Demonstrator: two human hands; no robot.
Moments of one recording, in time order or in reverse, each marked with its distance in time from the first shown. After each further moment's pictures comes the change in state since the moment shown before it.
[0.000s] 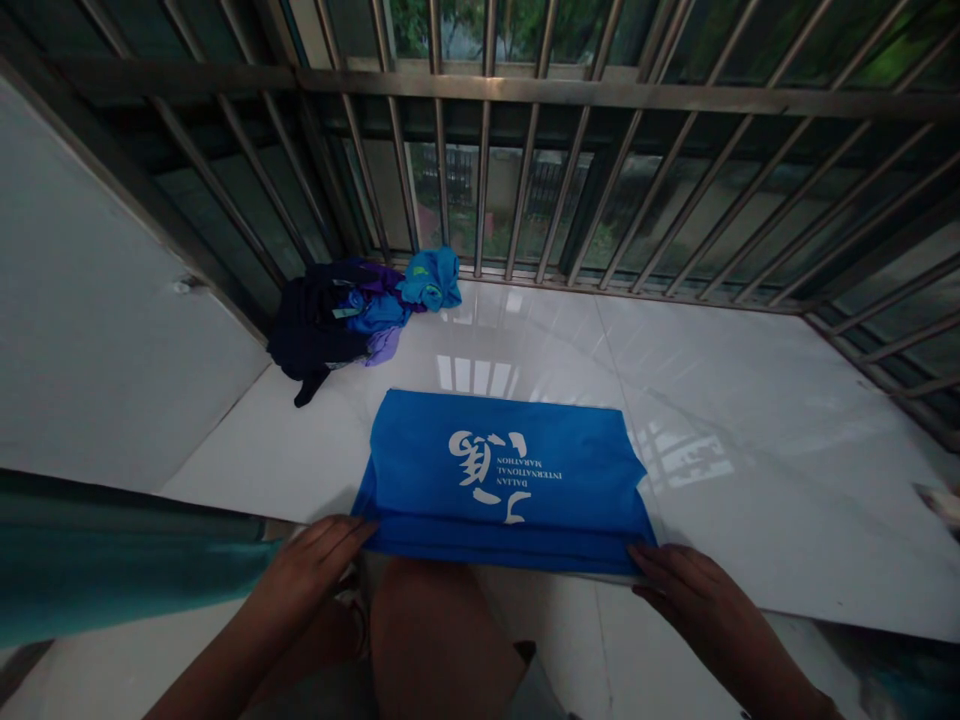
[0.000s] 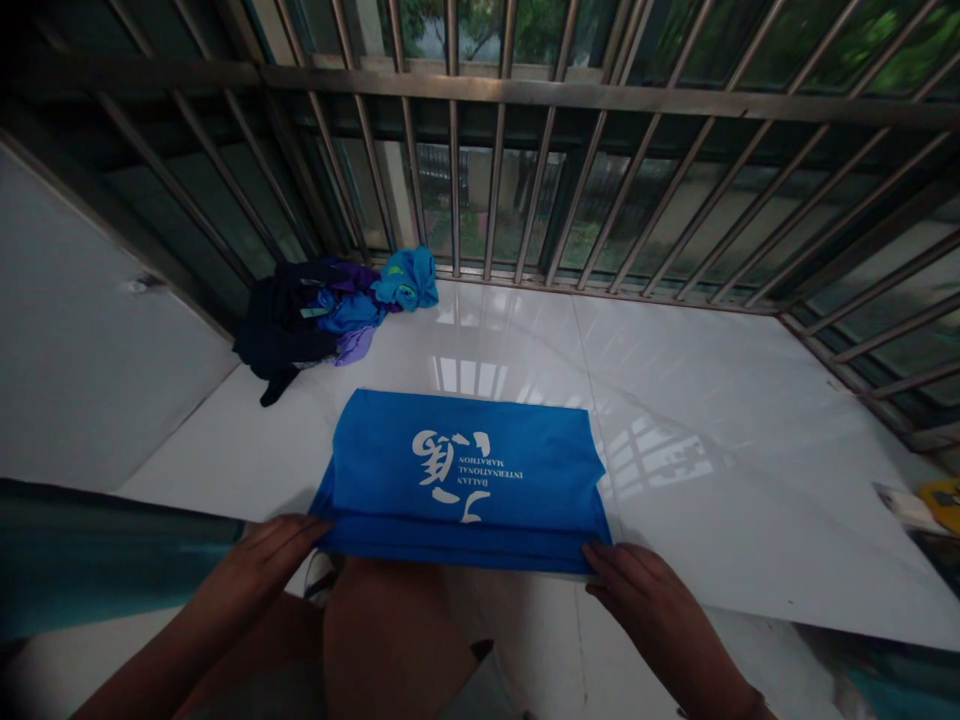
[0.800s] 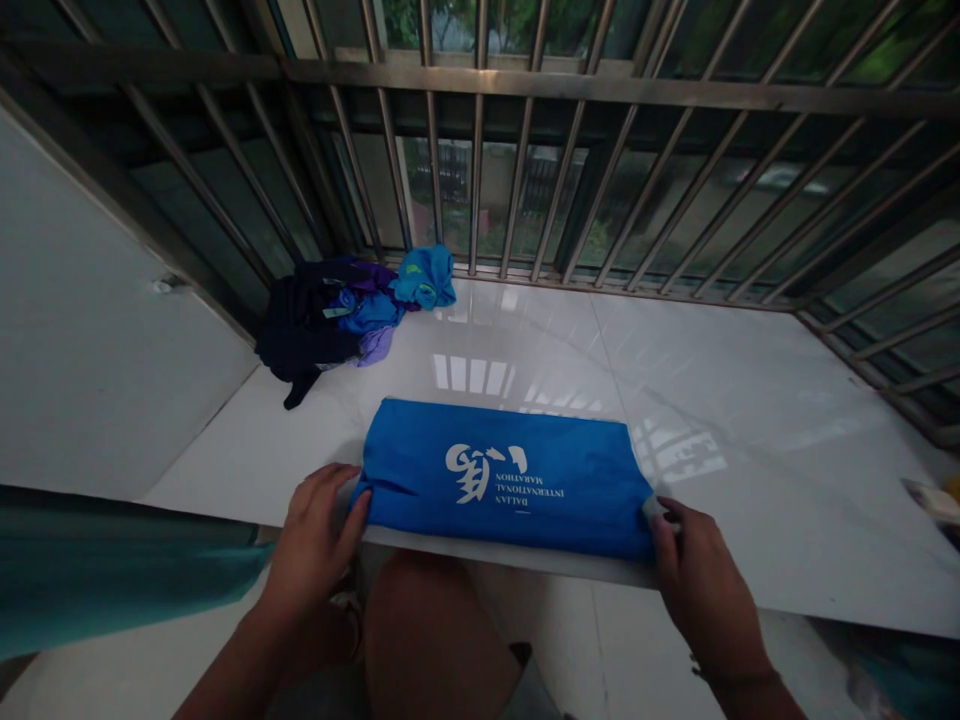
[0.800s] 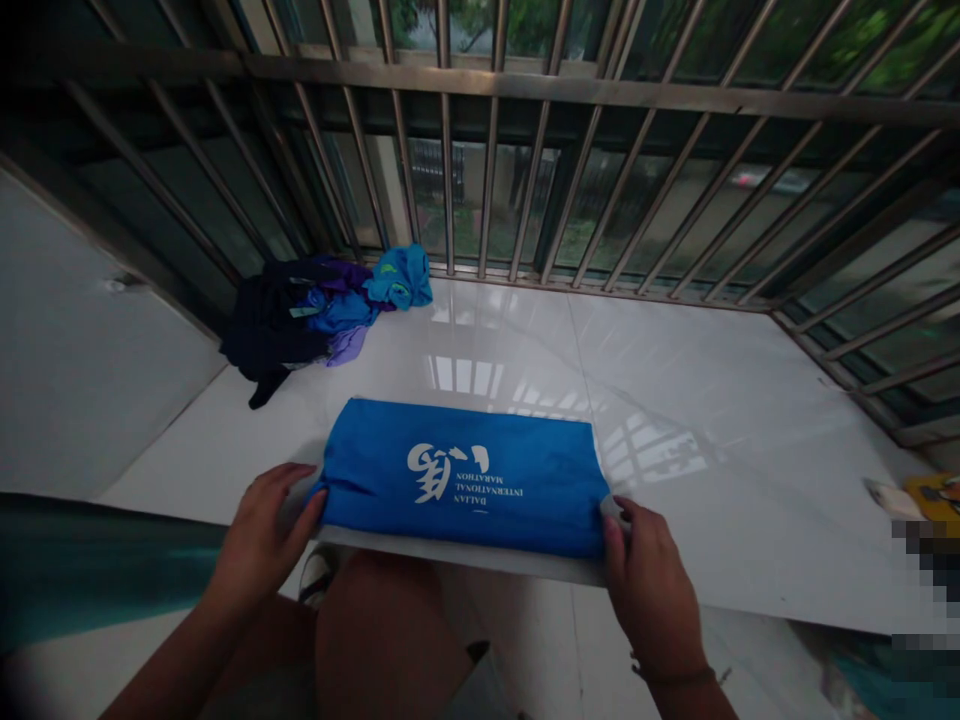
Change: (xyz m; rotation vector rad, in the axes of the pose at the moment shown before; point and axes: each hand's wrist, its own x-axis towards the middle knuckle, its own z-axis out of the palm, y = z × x) left_hand 0.076 0.027 -0.018 -0.124 0.313 -0.393; right_hand 0.041 -0.016 0.009 -0.023 0.097 0.718
